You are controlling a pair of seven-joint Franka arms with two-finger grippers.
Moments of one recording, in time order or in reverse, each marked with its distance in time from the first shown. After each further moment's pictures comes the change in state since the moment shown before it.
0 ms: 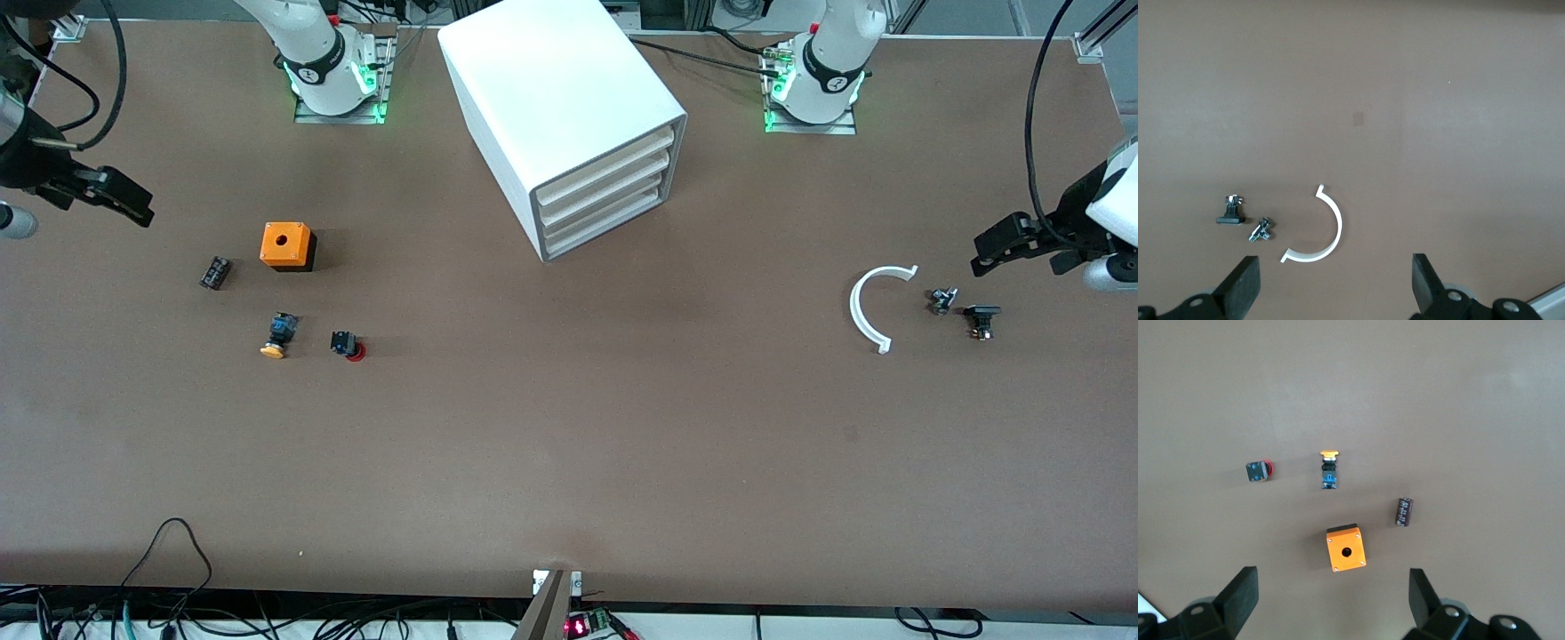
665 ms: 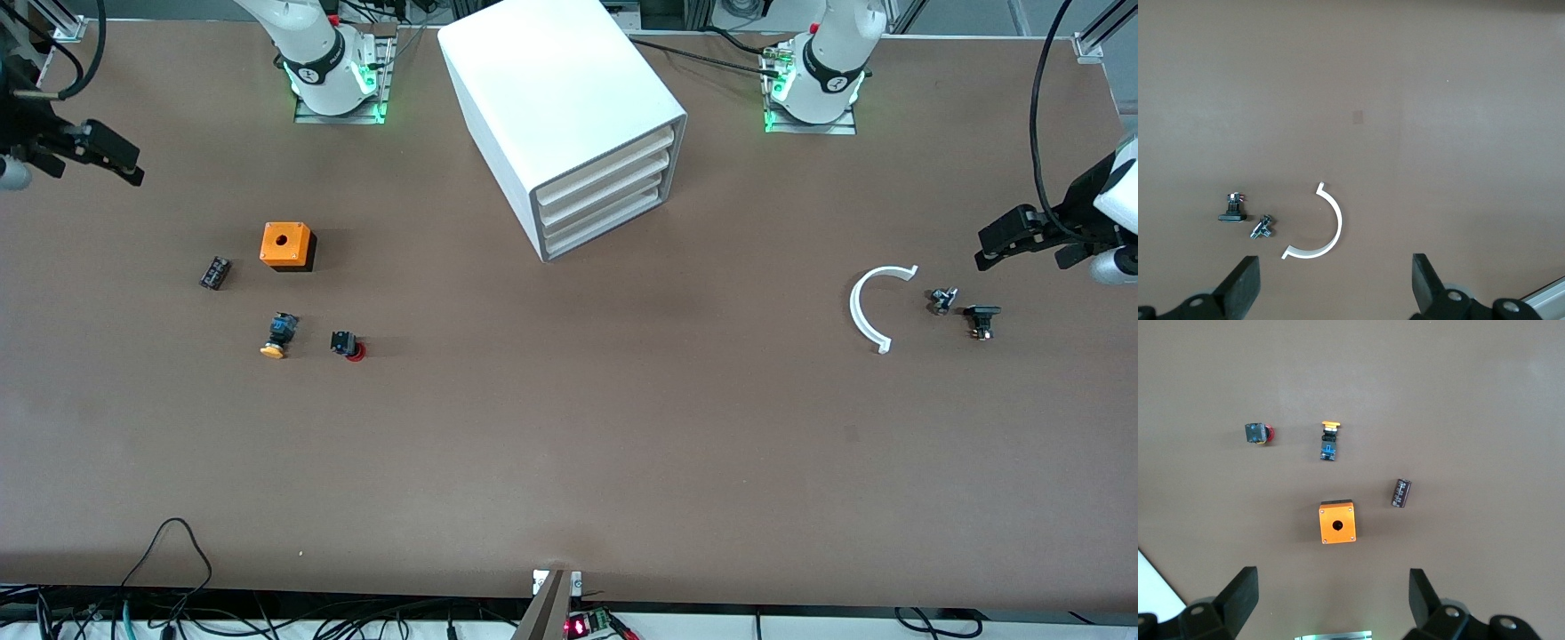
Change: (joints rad) left arm 0.000 0.000 -0.001 0.012 0.000 -0.011 0.002; right arm -0.001 -0.139 -0.054 -0.144 0.046 -0.002 -0.122
